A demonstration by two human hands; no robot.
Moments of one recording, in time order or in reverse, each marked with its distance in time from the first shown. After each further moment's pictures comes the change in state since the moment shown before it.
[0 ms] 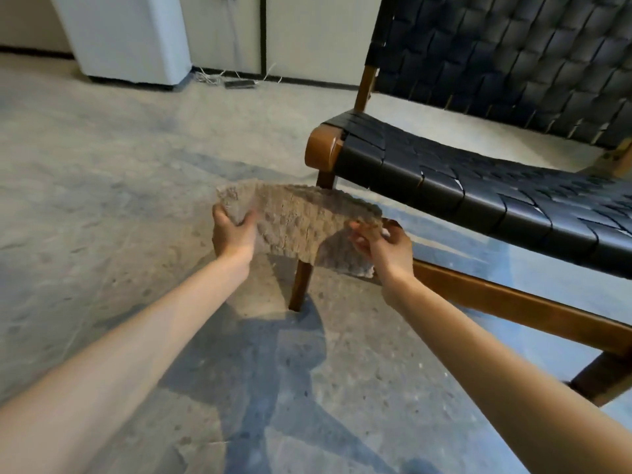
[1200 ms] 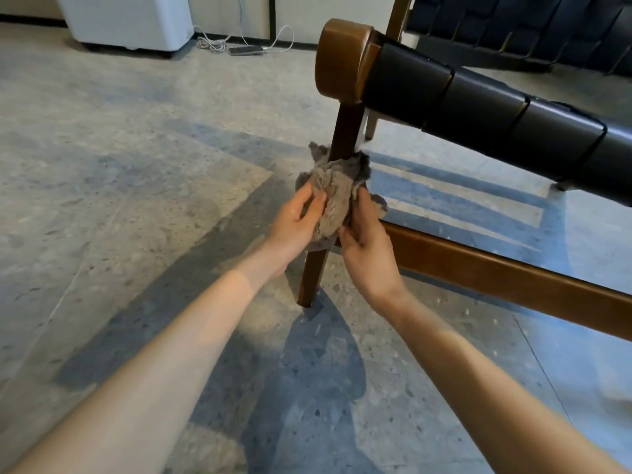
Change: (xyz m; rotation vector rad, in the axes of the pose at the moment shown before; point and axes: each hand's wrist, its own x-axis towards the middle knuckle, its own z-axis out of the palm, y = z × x) left_hand 0.010 -0.049 0.069 -0.058 -0.555 0.306; right_hand 0.028 0.069 0.046 -0.154 -0.277 -0.459
